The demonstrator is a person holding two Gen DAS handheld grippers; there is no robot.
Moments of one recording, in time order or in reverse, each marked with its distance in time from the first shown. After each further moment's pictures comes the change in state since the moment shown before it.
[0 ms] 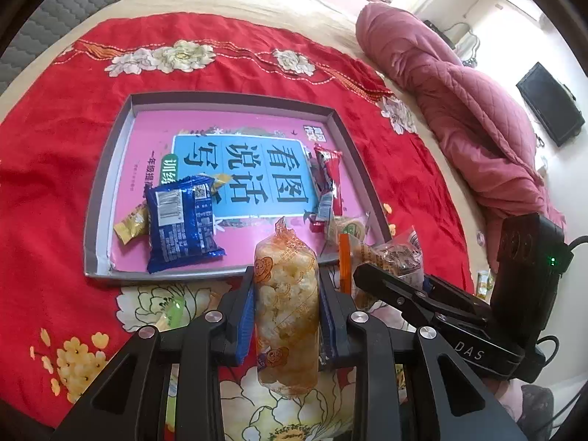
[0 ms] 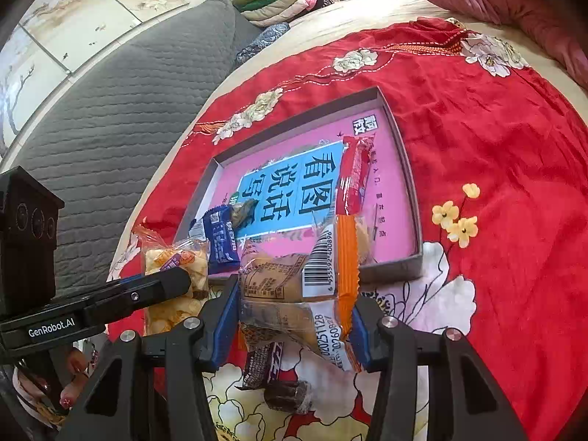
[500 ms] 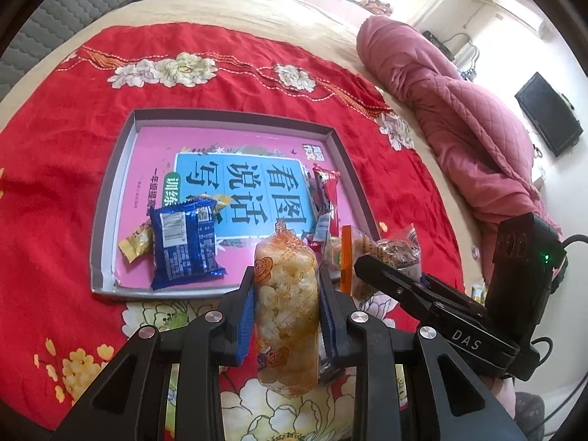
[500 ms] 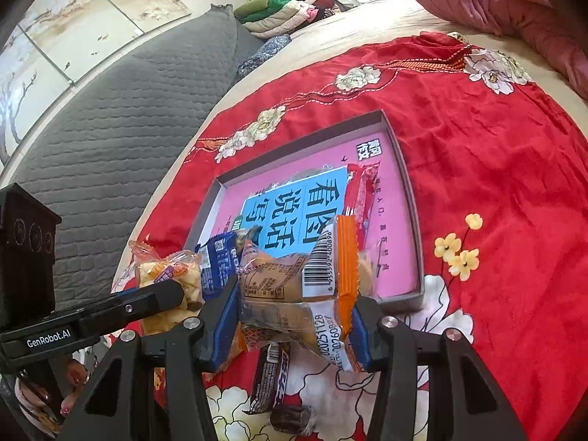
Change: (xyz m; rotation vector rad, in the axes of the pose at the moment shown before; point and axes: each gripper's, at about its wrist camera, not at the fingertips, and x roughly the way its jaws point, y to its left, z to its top) left arm -0.008 0.000 0.014 -0.017 -0.038 -0.009; right arm -0.001 0.001 0.019 0.006 -0.048 0.005
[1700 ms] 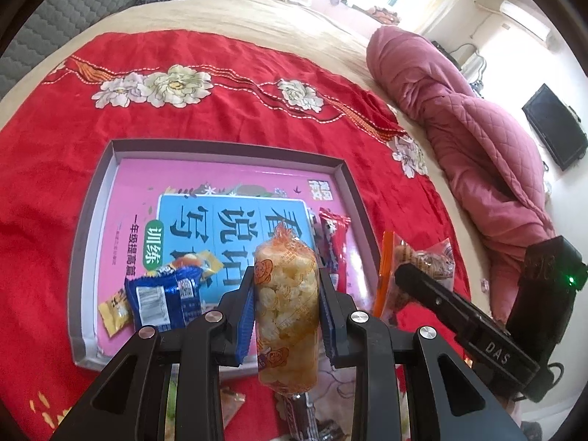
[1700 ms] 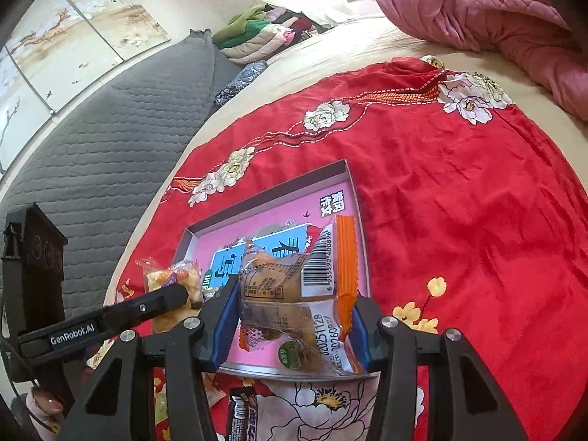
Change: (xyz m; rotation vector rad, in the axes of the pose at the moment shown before) left arm 0.043 -0.001 0.050 -0.023 -0.034 0.015; right arm -0.002 -0.027 0.043 0.040 -0.093 -0.065
